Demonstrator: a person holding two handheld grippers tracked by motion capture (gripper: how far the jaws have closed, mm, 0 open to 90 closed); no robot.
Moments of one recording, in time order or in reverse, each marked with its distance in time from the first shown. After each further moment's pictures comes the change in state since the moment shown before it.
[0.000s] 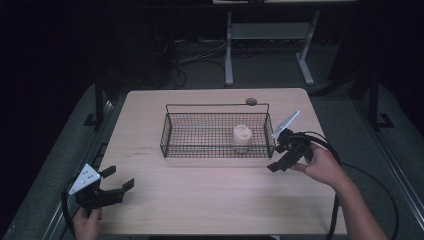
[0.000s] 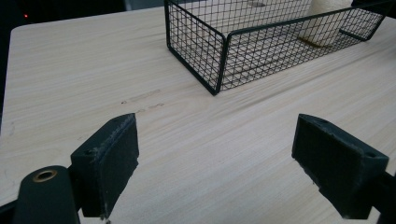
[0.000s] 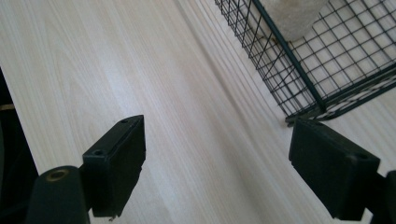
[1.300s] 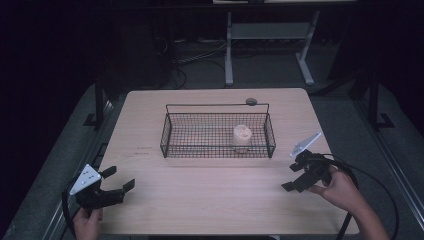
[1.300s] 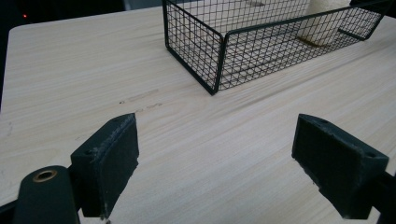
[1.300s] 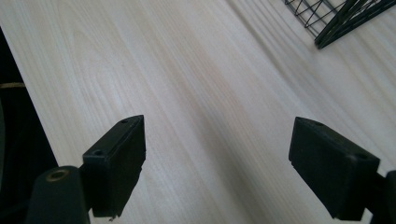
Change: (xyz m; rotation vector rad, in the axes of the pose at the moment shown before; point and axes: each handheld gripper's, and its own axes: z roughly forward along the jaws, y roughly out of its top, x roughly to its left) left arm -0.002 0.000 0.000 0.001 -0.002 0.001; right arm 0.018 -0.067 0.002 -0.024 0.002 0.072
